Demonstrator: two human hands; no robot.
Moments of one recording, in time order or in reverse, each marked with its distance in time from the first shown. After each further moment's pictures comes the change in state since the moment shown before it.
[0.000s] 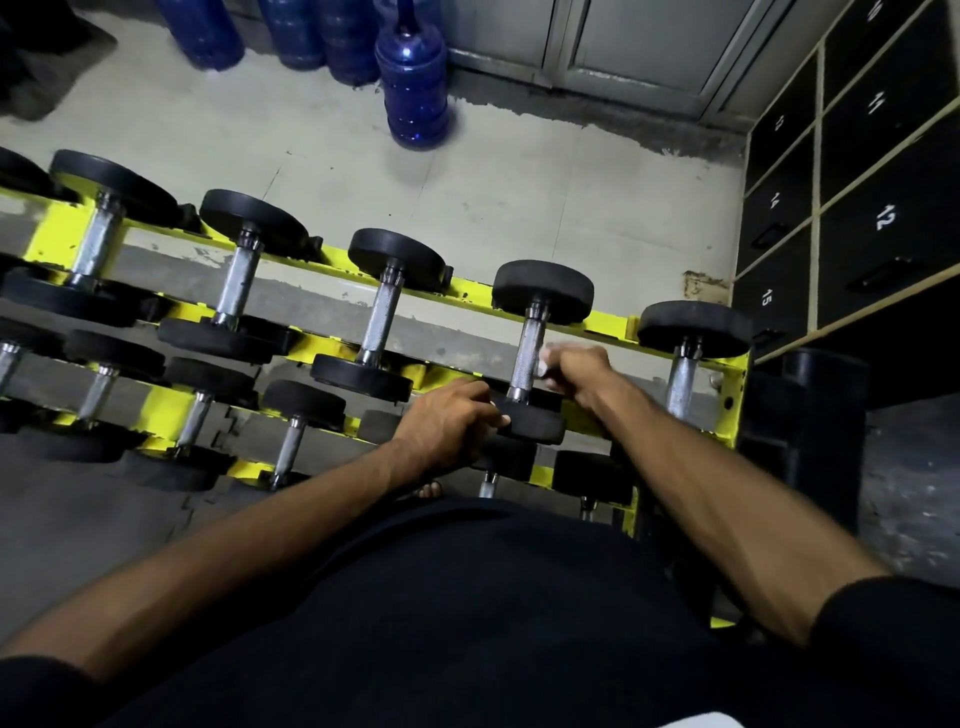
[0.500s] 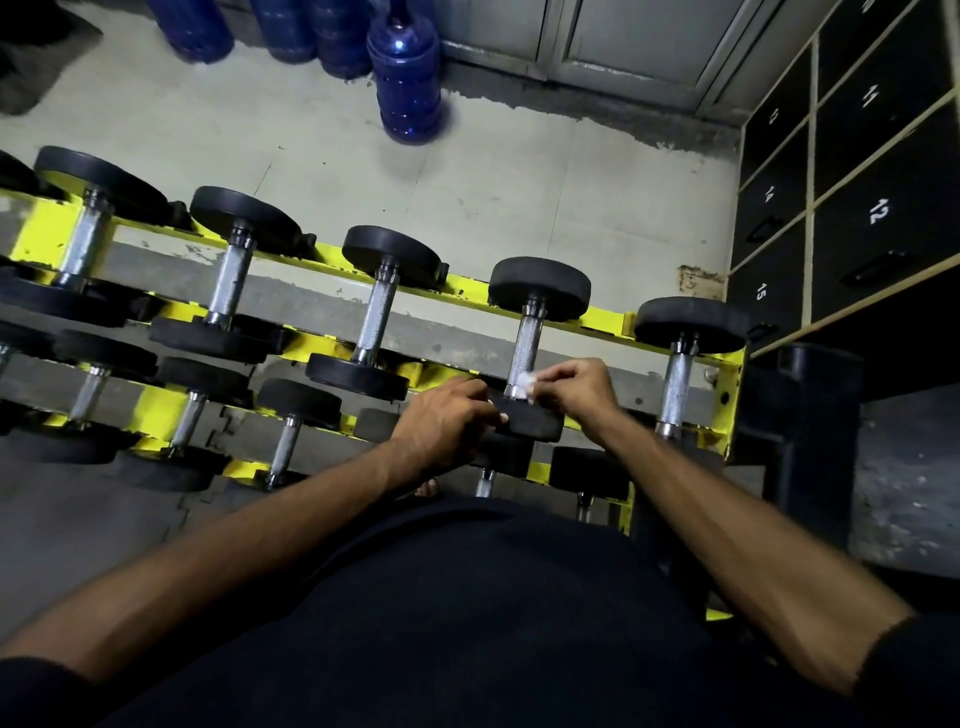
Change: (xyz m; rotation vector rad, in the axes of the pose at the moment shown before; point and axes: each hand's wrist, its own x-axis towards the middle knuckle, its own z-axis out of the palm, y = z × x) left_hand 0.000 -0.005 0.003 0.018 -0.047 0.009; right_hand -0.019 0.037 -0.013 -0.254 -0.042 -0.307
